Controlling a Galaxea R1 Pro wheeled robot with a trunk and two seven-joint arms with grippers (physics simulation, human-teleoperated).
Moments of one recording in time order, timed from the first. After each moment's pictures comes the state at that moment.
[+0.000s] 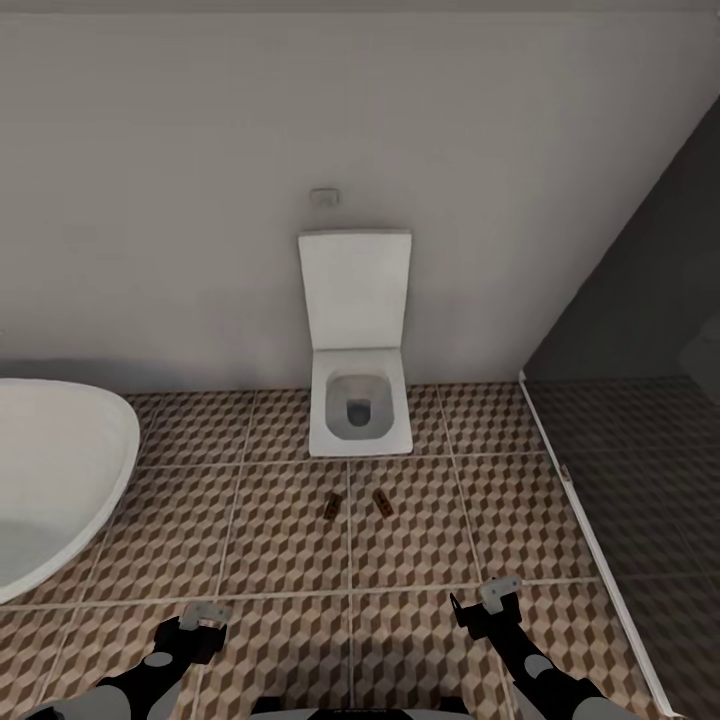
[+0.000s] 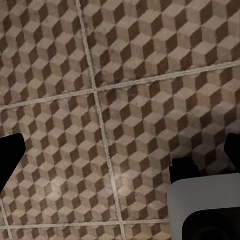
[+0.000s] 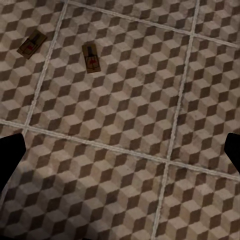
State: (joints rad) left arm -0.64 0.11 -0.90 0.02 0.73 -0.22 0.06; right arm -0.59 -0.06 0.29 -0.10 -0.01 -0.49 0.00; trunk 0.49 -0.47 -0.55
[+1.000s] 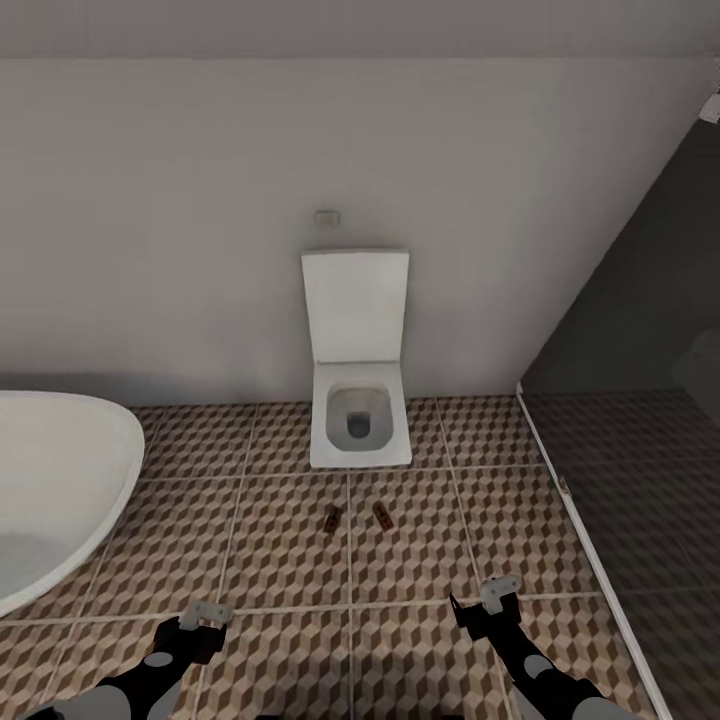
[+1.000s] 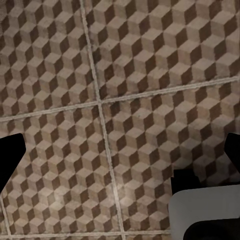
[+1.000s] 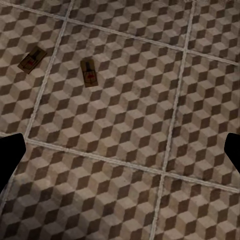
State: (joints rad) left arm -0.64 0.11 -0.90 0.02 0.73 -0.22 0.06; right arm -0.59 -0.06 0.29 -0.10 -0.01 -0.49 0.00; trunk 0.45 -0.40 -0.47
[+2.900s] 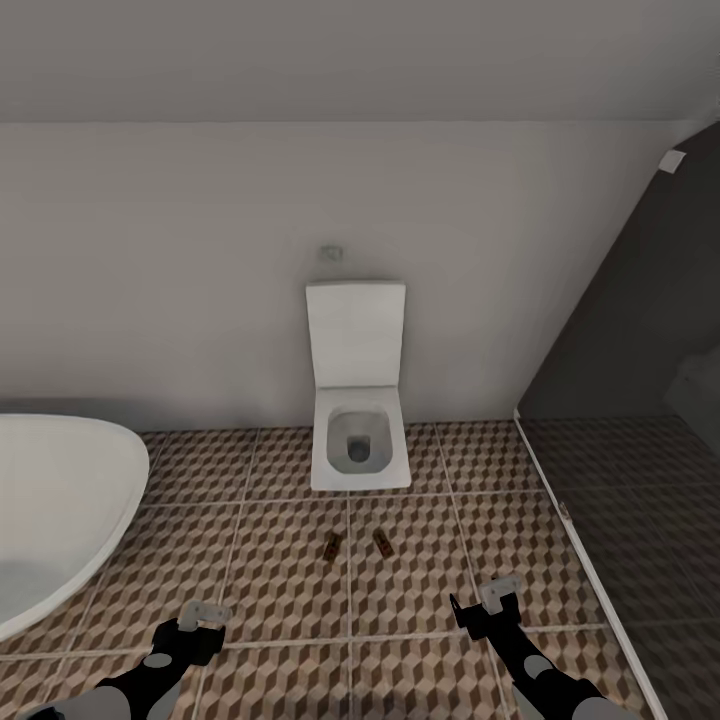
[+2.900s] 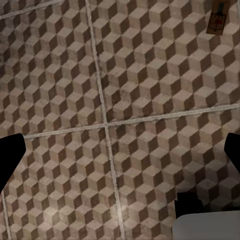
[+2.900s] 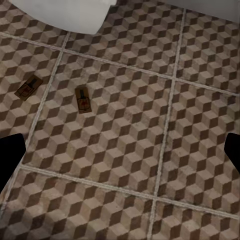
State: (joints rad) left arm -0.64 0.11 -0.90 0.02 0.73 -0.22 0.06; right arm -0.59 -0.06 0.29 -0.10 -0.01 -0.49 0.00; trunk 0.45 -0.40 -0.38
